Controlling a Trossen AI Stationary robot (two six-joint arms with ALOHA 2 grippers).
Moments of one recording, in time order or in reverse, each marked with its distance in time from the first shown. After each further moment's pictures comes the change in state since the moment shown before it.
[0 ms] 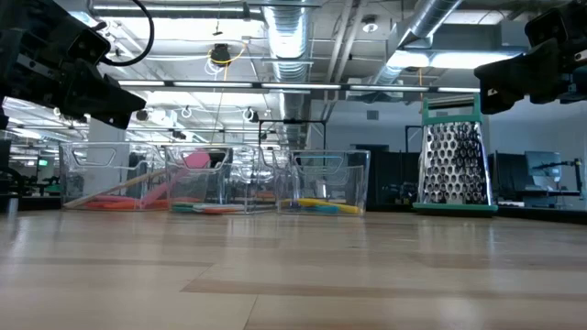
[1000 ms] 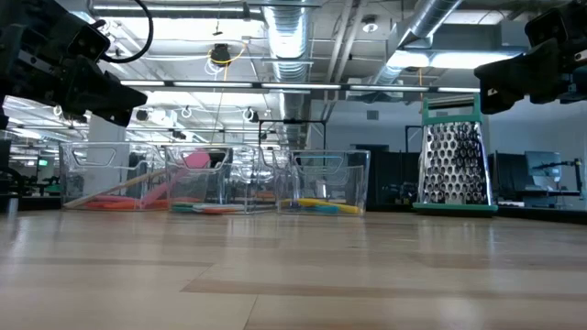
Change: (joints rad) left arm 0.000 -0.001 0.000 0.025 0.000 0.000; right arm 0.000 0.000 0.000 0.001 0.000 0.000
